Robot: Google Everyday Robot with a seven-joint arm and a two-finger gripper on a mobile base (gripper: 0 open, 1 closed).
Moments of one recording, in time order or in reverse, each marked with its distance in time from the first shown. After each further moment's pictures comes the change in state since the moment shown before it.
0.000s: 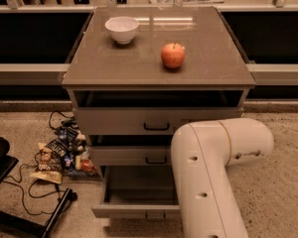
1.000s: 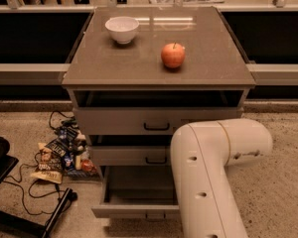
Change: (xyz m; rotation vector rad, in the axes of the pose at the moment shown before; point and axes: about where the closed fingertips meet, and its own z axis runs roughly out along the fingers) arm 0.001 0.004 0.003 -0.007 0.002 -0.001
